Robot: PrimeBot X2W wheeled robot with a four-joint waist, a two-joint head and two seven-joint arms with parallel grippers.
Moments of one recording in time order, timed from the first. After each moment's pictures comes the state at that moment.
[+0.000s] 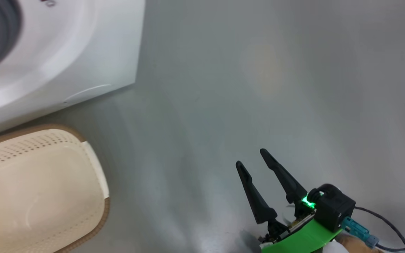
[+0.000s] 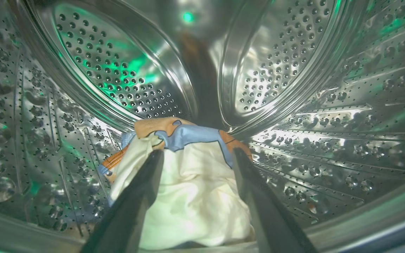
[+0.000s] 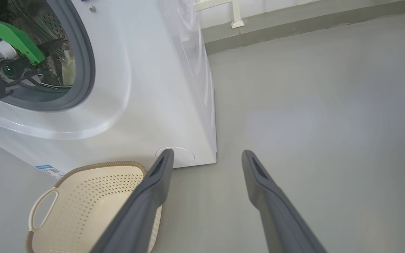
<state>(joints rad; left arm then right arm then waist) -1.14 0.44 0.12 0.91 -0.18 -0.03 -0.26 -0.09 -0.04 0.34 -0.04 0.31 0.13 -0.26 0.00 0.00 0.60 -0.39</state>
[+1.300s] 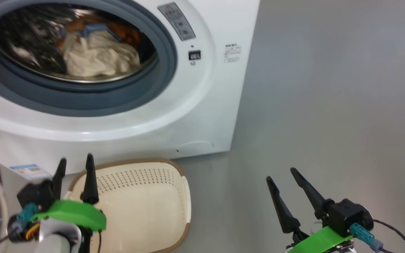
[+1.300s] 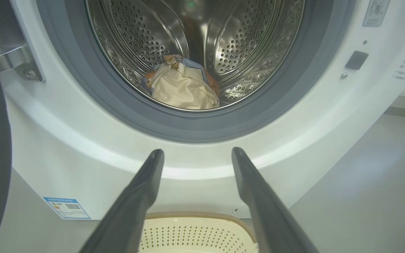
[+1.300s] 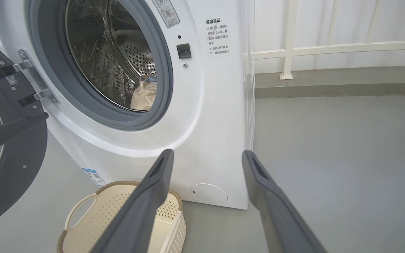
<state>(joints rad) -0.31 0.04 0.01 0.47 -0.26 -0.13 -0.26 -0.07 -0.05 0.19 0.12 0.18 0.13 -0.26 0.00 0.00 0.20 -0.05</state>
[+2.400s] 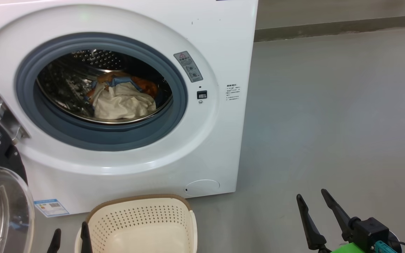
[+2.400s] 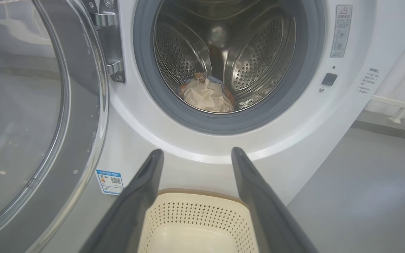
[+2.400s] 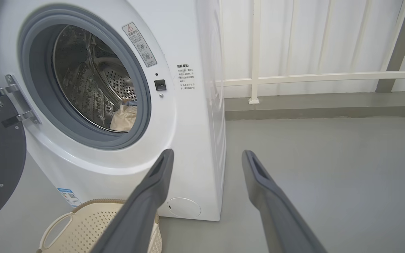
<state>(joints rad) 0.13 0.04 0.02 0.17 -0.31 0.00 -0.26 0.05 -0.06 0.05 0.14 0.17 0.13 -0.26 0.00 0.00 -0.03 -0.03</state>
